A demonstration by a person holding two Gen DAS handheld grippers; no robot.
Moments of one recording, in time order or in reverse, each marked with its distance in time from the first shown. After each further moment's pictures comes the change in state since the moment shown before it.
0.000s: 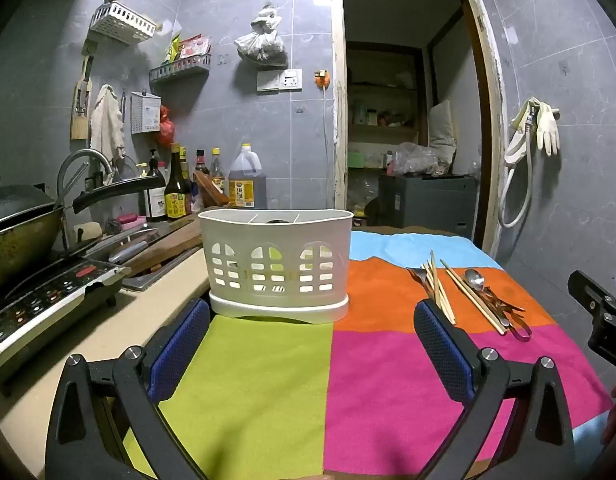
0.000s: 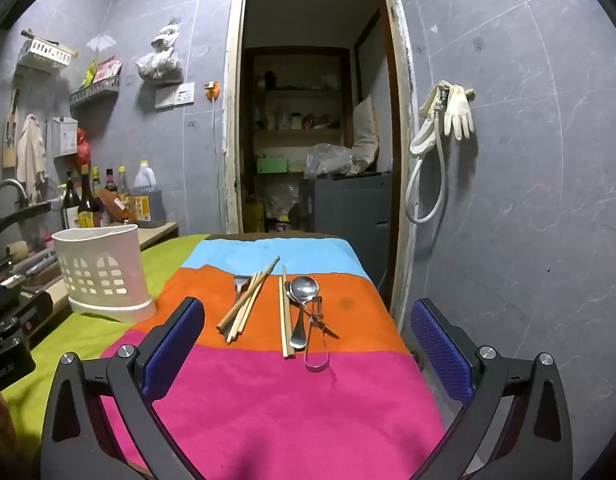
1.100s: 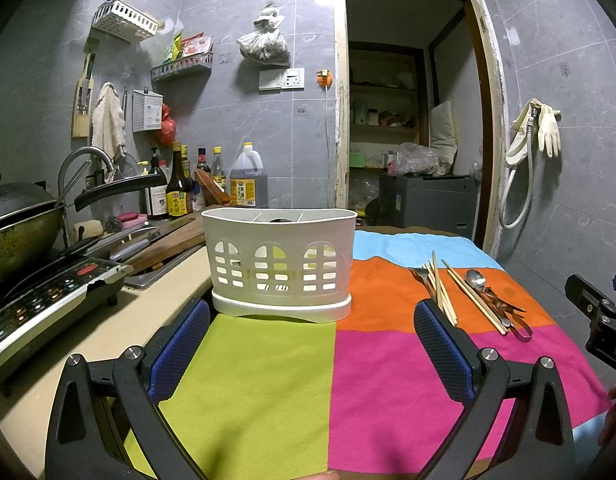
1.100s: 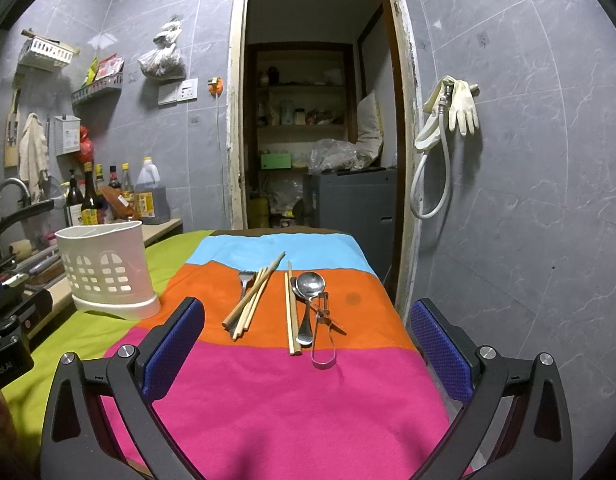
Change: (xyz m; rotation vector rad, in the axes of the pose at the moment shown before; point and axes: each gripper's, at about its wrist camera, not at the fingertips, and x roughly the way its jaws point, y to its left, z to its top) left arm 0.000 0.000 0.000 -0.007 0.000 -0.002; right arm 0.003 0.003 -0.002 0.004 0.015 0.005
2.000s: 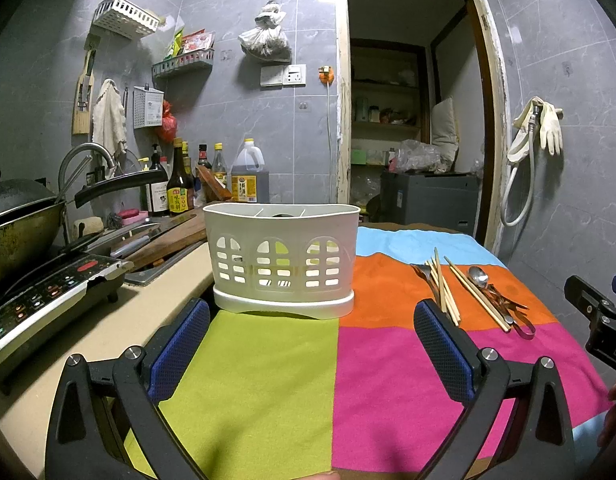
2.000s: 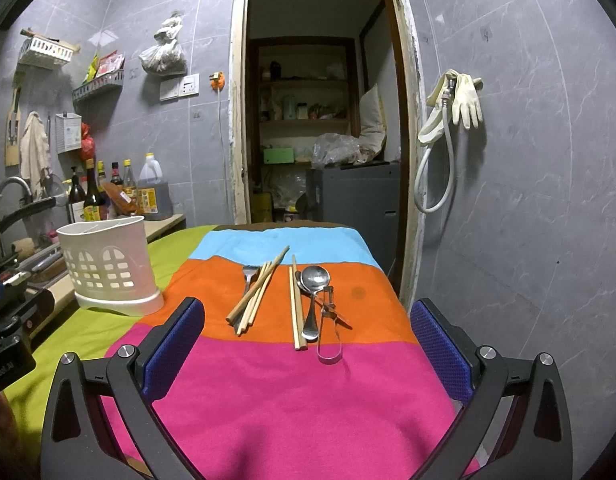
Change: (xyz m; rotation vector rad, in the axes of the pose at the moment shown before) left arm 0.000 0.003 -0.008 -0.003 0.005 0.001; right arm 0.003 0.005 -0.003 0.008 0.016 0.008
